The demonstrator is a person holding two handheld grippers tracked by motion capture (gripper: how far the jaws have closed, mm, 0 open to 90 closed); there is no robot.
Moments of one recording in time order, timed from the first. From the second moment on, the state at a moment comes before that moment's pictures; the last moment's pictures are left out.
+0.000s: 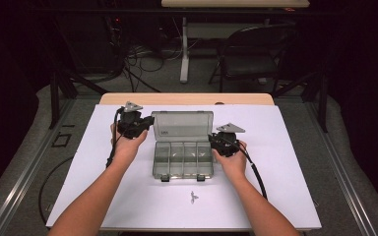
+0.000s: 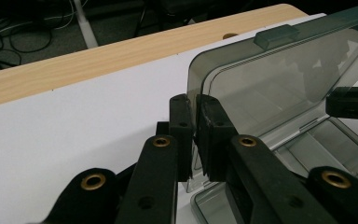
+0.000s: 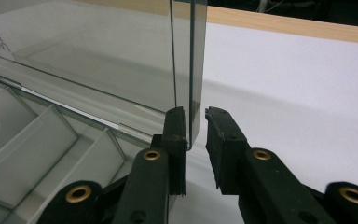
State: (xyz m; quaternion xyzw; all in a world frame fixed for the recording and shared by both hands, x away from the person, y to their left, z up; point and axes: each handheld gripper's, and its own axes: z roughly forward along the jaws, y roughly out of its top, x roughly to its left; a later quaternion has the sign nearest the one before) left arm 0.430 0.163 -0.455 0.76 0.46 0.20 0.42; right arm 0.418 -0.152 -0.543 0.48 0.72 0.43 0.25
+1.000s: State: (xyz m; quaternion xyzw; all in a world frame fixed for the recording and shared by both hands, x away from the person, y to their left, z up) left arm 0.429 0.169 -0.462 0.75 0.47 0.19 0.43; right arm 0.416 -0.151 -0.543 0.49 0.72 0.43 0.25
